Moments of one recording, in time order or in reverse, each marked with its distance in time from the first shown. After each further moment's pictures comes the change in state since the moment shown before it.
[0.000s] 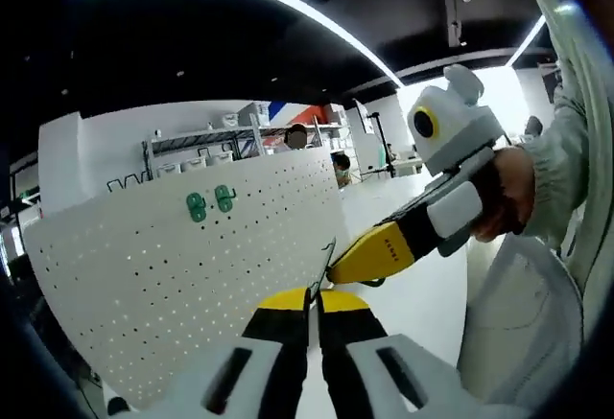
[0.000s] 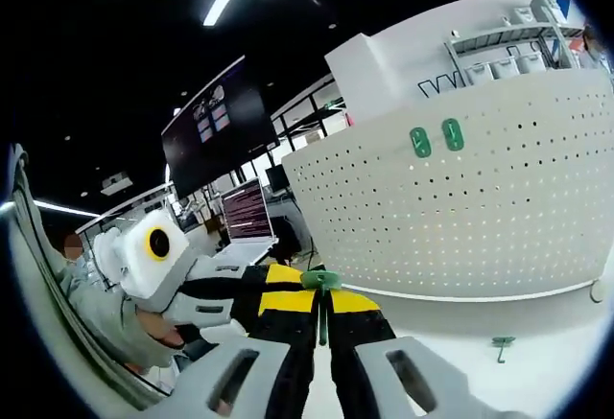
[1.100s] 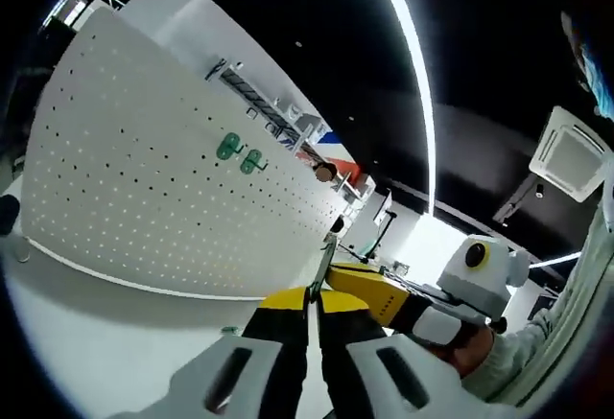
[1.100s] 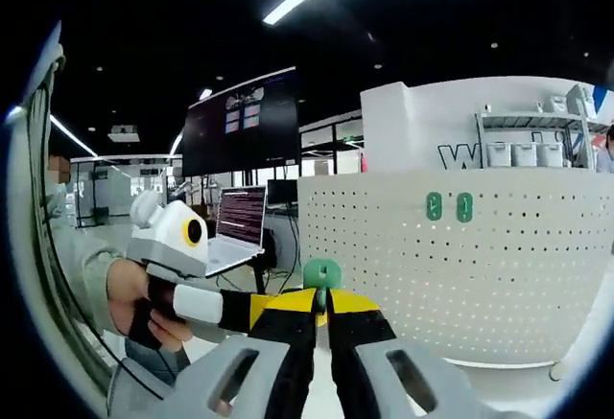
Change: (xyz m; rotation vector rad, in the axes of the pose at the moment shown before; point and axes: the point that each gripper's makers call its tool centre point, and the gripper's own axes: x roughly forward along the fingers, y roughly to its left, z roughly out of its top) left arm -0.003 -0.012 0.004 -0.697 -0.129 -0.048; right arm -0.007 0.014 0.015 -0.330 -0.119 -0.034
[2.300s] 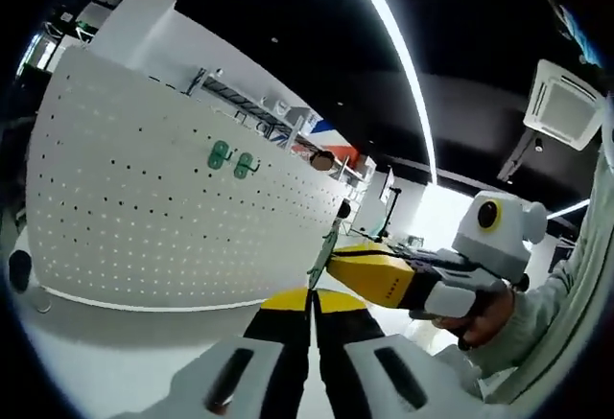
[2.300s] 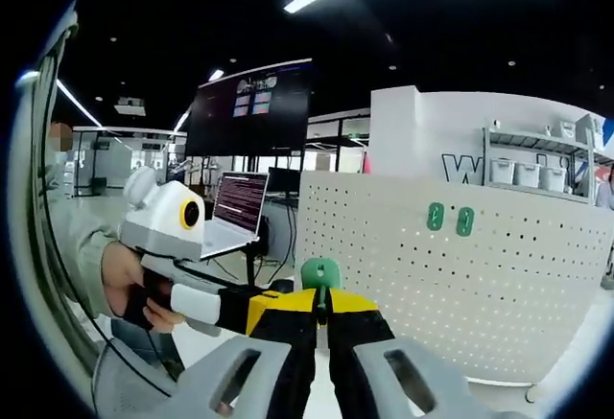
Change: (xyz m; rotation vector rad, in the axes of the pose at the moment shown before) left arm -0.002 0.000 -0.002 0.279 0.053 0.032; right arm 0.000 0.003 0.003 -0.110 0.026 -0.005
